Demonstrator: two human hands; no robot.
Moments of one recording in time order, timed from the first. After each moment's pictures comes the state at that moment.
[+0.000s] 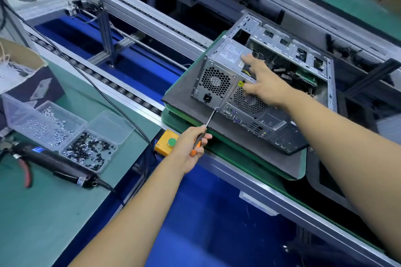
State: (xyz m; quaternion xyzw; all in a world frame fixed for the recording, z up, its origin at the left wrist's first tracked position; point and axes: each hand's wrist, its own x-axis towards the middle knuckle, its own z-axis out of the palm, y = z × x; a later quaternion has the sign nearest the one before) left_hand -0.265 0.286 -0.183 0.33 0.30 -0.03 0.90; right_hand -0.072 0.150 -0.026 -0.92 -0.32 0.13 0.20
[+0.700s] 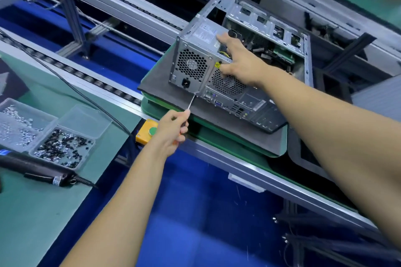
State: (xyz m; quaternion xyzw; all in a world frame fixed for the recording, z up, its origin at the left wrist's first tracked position) left_hand -0.258 0.291 -0.179 0.46 0.28 -0.03 0.84; right_hand -0.079 0.151 -0.022 -0.91 -0.31 0.14 0.22
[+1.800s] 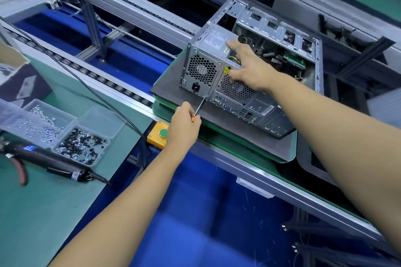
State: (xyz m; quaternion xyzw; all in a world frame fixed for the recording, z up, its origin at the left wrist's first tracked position) left_hand -0.261 0.279 -0.156 0.84 0.24 0.11 0.48; right_hand -0.073 0.151 -0.026 -0.91 -0.32 0.15 0.22
